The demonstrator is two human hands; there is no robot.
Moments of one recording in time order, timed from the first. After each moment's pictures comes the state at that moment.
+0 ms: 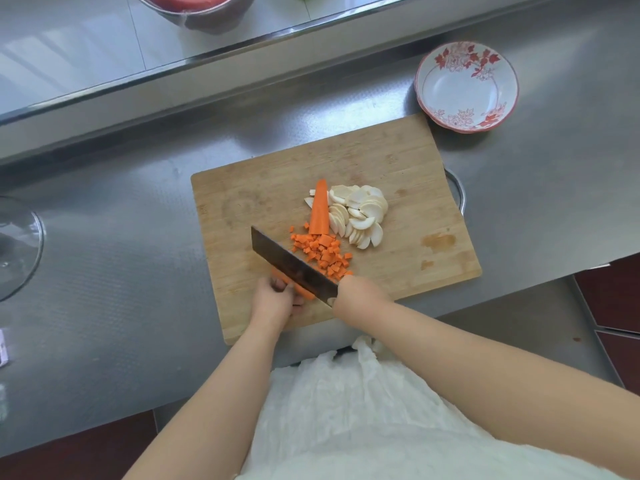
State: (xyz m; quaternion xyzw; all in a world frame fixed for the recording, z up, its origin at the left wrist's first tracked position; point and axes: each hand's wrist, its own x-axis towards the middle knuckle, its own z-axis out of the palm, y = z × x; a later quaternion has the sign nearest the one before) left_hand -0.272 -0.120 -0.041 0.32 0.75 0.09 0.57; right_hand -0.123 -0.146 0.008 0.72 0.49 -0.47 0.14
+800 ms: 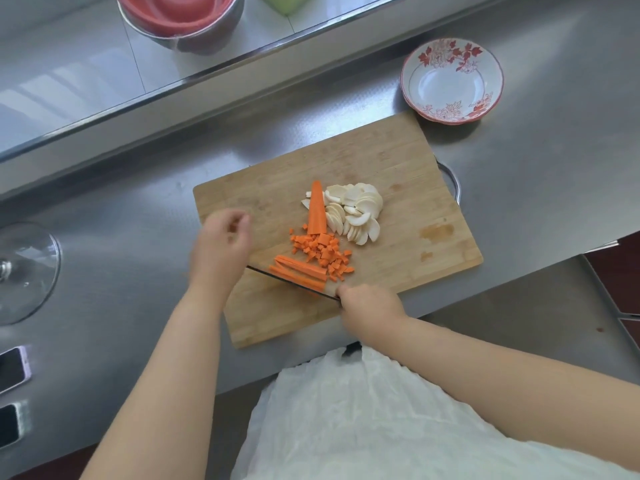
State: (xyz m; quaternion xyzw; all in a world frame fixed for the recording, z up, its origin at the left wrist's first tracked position) left_hand -0.297 -0.048 0.050 0.69 0.65 0.16 0.29; right_hand -0.122 -0.184 0.007 0.69 0.64 -0.32 0.12
